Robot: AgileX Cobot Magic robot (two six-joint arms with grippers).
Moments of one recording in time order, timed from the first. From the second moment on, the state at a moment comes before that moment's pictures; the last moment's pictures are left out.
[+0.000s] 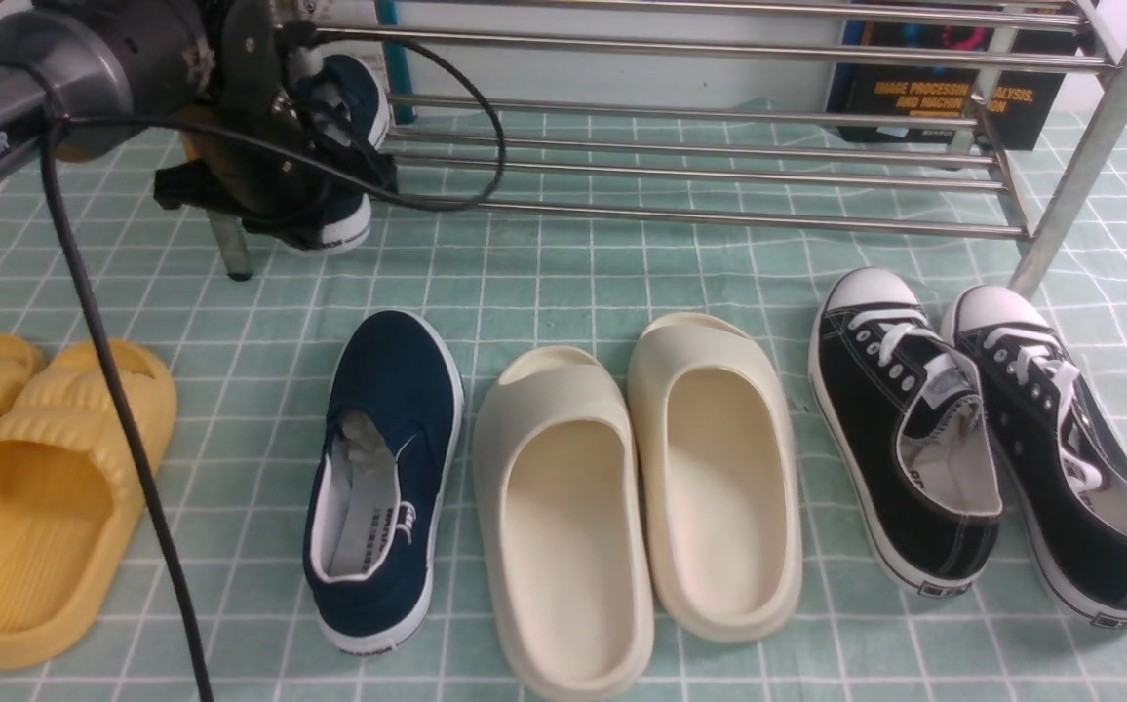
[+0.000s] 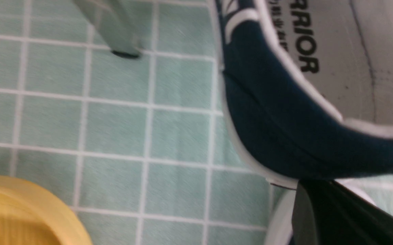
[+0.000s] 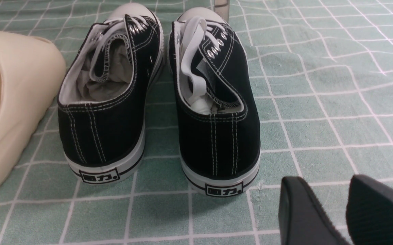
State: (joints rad) right arm -0.01 -0.01 0.02 -0.09 0.38 0.17; left arm -0.15 1.99 -1.74 0.12 0.82 -0.36
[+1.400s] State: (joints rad) right arm -0.01 -0.01 0.02 -0.09 0.38 0.17; left arm -0.21 1.80 -1.76 -0.05 1.23 -0.19
